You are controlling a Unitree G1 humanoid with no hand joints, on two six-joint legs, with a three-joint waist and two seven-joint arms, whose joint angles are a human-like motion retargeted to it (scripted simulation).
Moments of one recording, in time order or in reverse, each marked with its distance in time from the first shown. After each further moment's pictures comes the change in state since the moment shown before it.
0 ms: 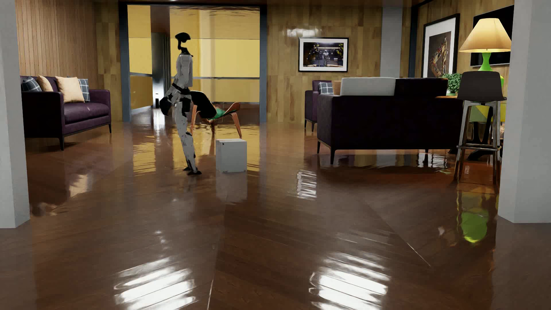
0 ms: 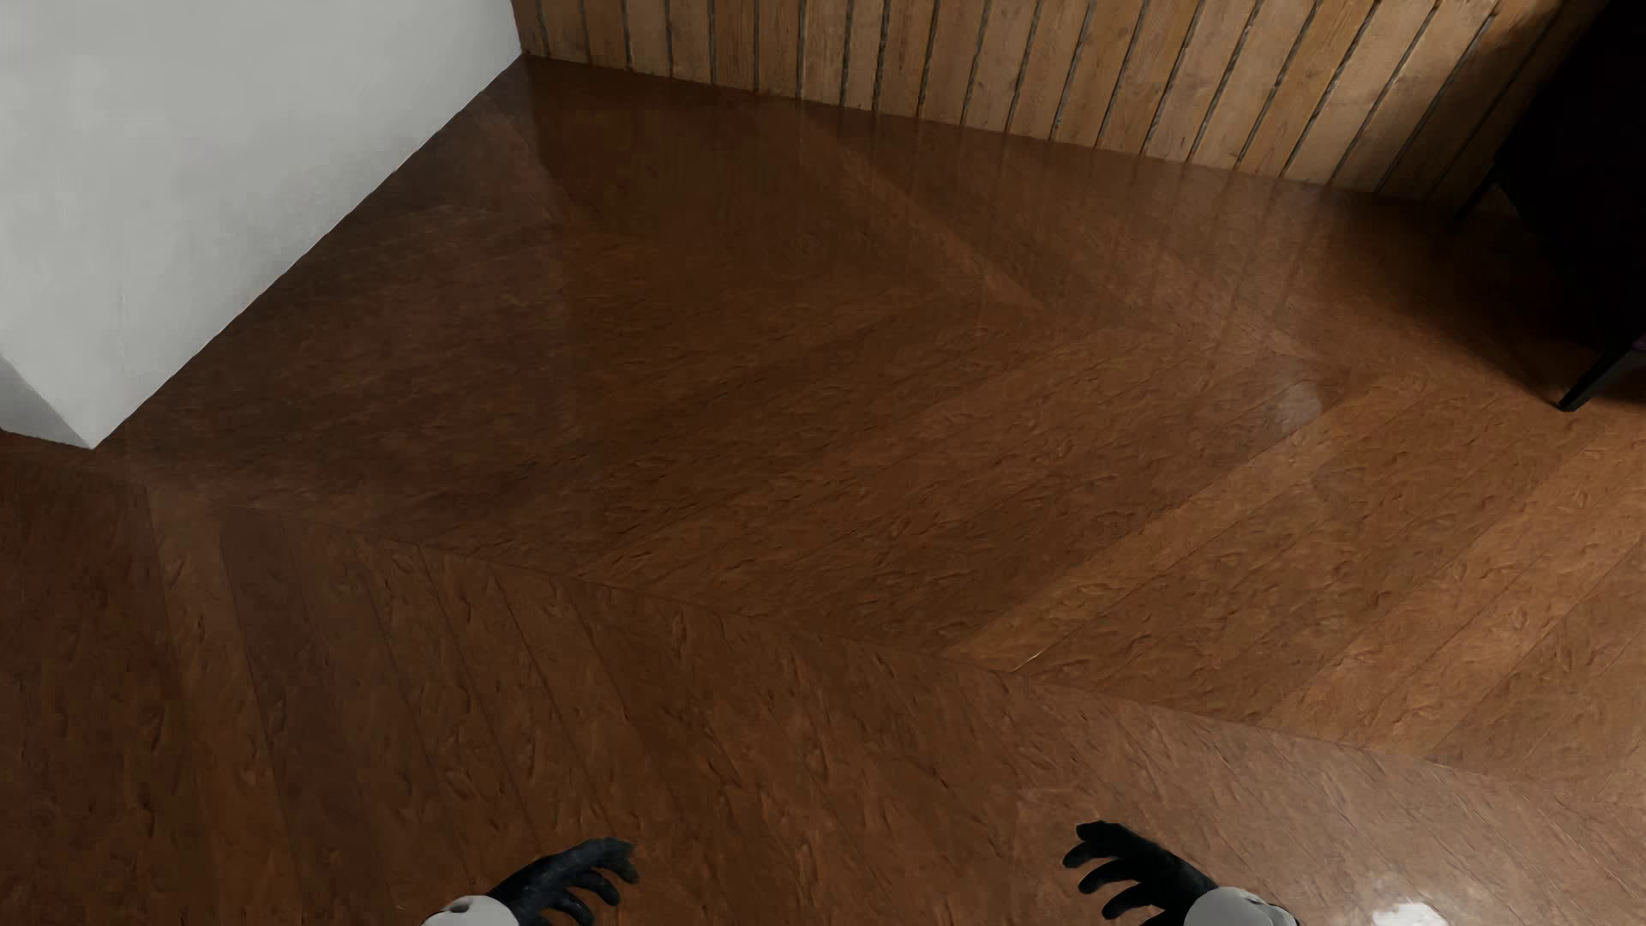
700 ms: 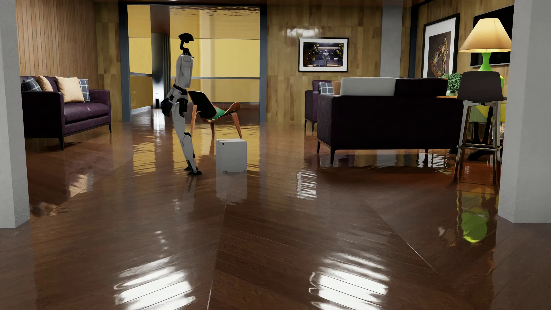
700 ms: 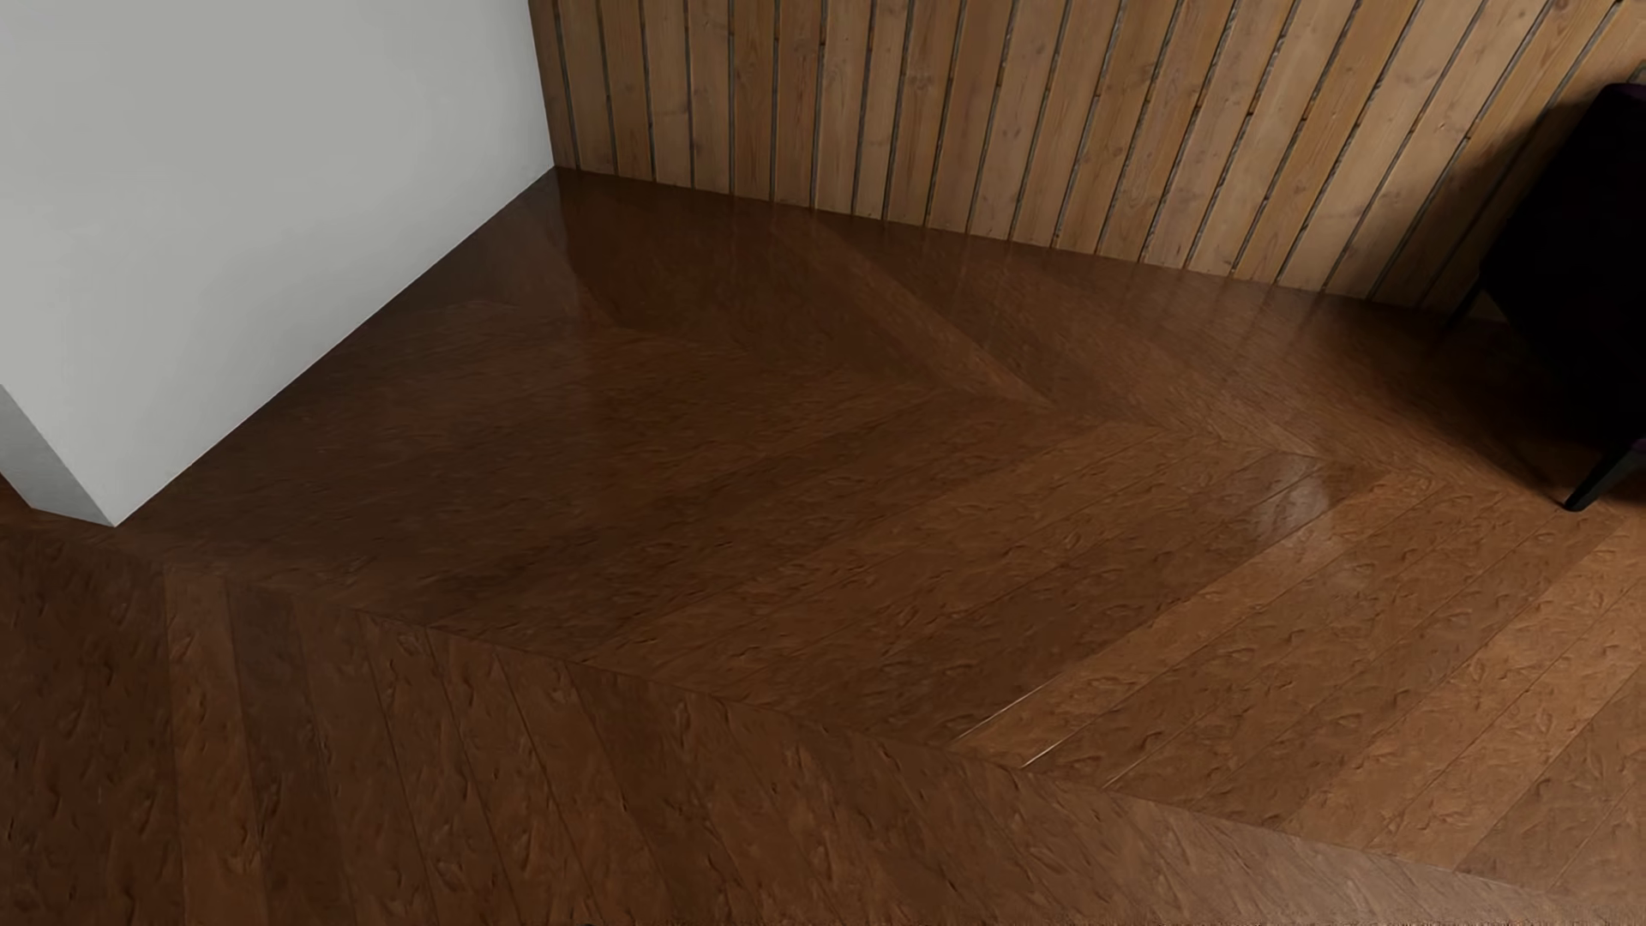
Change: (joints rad) body 0.060 0.088 0.010 0.005 -0.001 -0.001 -0.018 0.003 -0.106 0.001 -0.039 0.094 0.124 -0.032 -0.031 -0.021 0.066 0.006 -0.004 0.036 -0.063 0.050 0.052 -0.002 0.007 0.026 0.018 -0.013 0.011
